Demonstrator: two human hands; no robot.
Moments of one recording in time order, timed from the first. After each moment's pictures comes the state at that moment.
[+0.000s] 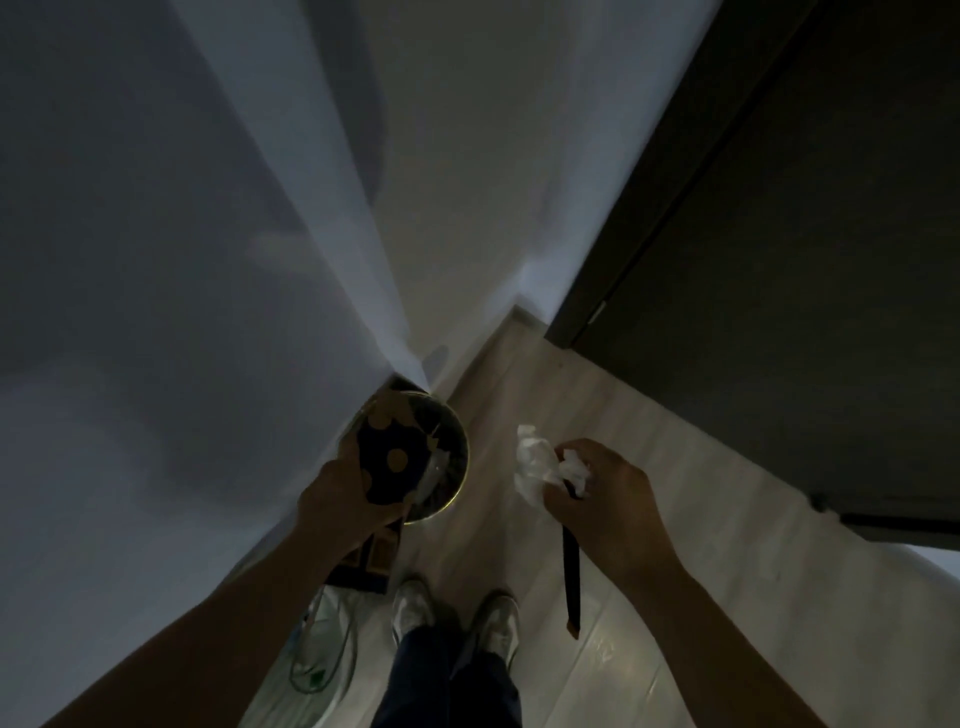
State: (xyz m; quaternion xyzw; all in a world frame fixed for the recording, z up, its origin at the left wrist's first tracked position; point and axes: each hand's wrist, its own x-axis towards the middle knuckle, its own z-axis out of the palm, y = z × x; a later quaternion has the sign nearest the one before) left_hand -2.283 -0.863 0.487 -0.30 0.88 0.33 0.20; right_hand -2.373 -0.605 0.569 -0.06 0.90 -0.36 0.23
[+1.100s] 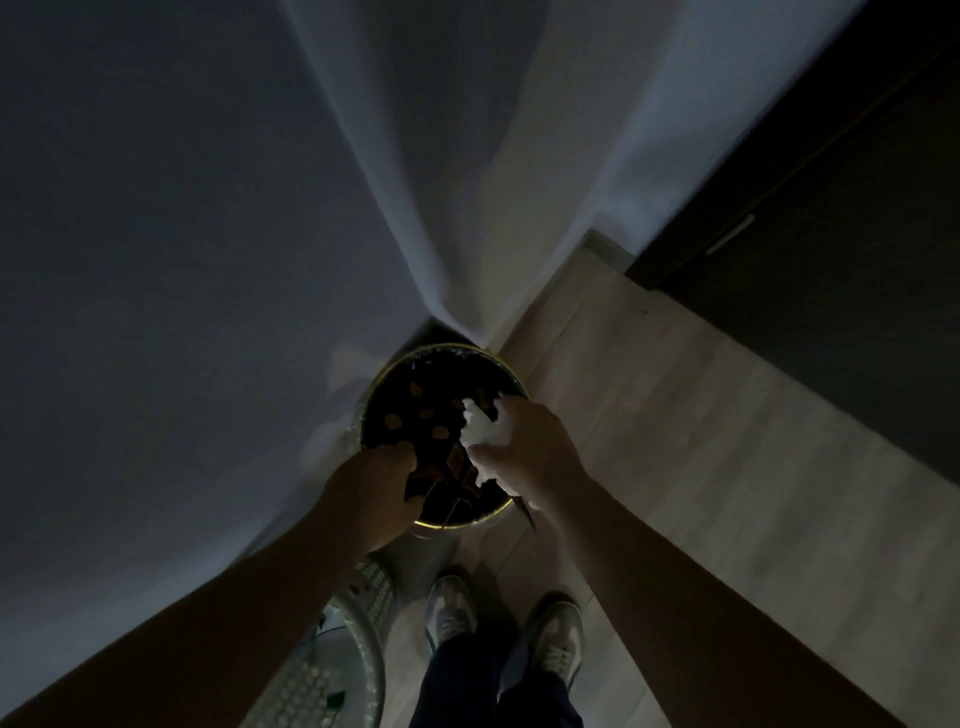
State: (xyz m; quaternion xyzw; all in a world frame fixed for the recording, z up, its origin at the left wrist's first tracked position) left_hand -2.300 -0.916 0.305 -0.15 0.91 0.18 0.36; right_hand -2.403 -0.757 0.296 -0.10 0.87 -0.29 0.39
